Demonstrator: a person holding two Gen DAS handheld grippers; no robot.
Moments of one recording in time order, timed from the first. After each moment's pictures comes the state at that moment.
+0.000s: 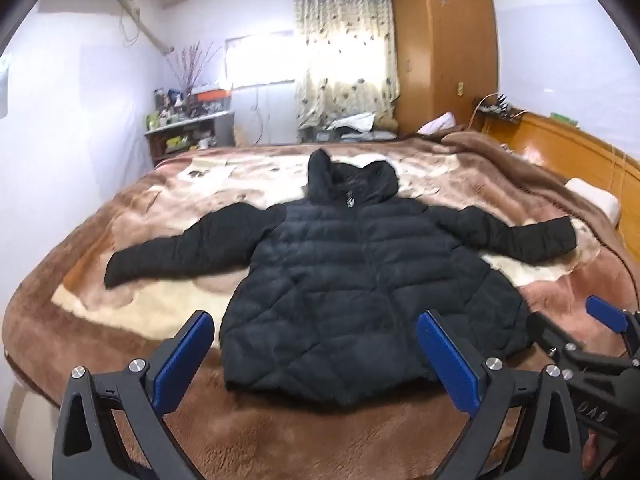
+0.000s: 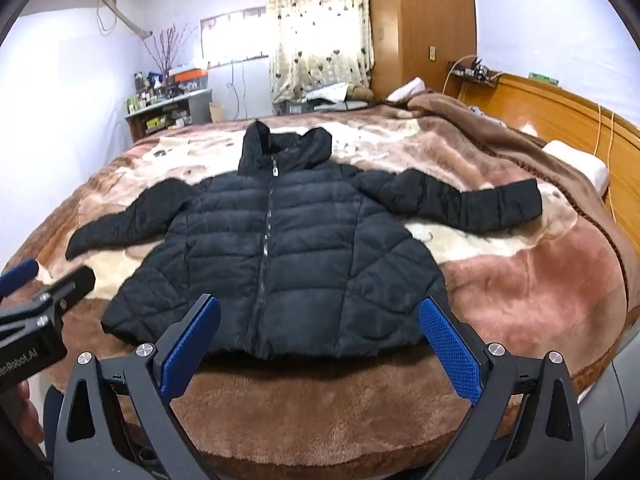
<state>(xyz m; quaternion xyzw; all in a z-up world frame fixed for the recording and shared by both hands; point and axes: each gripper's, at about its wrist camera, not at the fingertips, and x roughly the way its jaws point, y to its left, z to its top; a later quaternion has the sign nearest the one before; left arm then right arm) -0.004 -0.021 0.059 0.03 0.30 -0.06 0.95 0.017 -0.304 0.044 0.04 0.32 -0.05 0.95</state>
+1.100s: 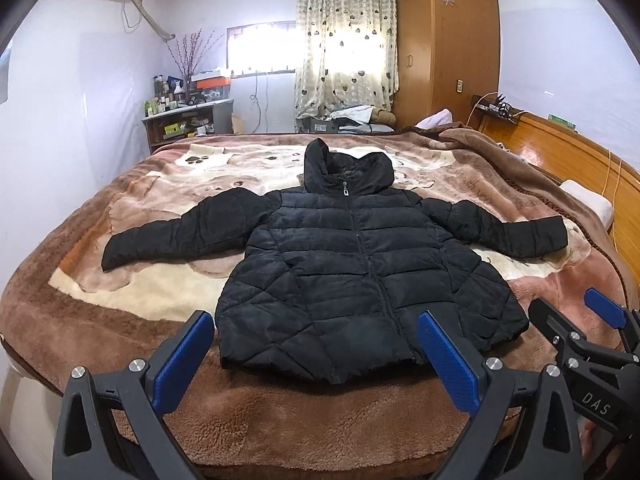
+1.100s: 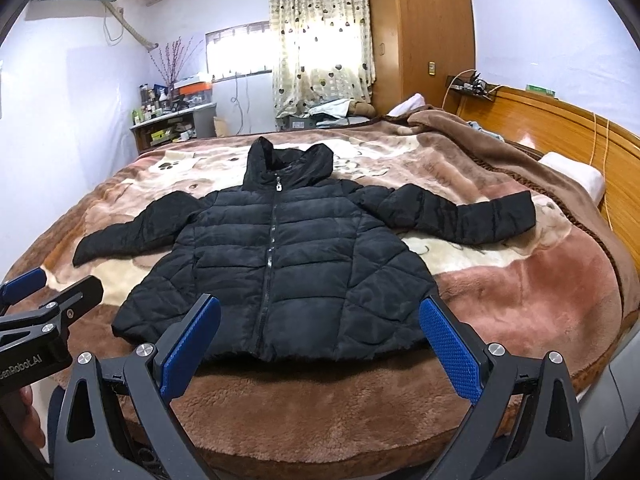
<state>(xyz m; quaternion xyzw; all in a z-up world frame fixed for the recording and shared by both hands) -0.022 -0.010 0.058 0.01 0.32 -0.06 0.95 -0.003 -0.304 0.053 0.04 0.30 -0.05 0.95</state>
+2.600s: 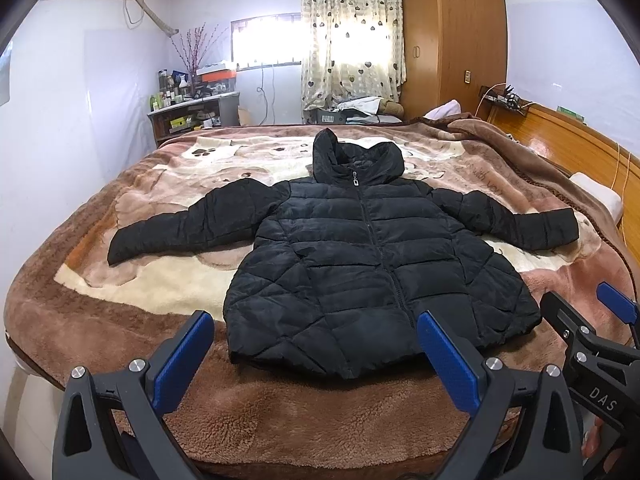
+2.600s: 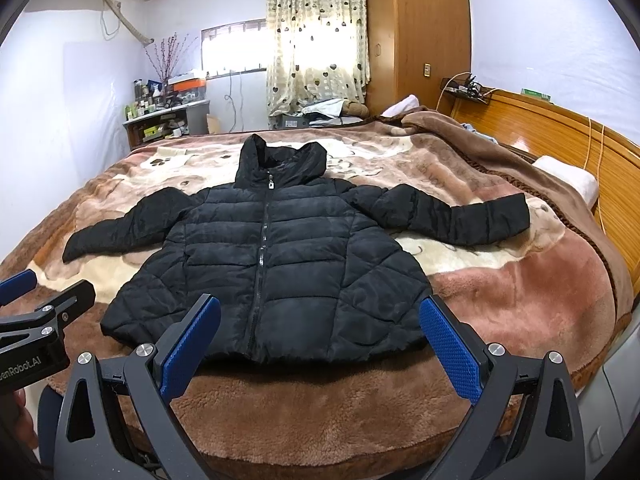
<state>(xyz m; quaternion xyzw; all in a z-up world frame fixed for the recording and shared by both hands) -0.014 -0.008 0.049 0.02 0.33 -0.05 0.94 0.004 -0.300 0.046 0.03 0.30 -0.06 0.95</state>
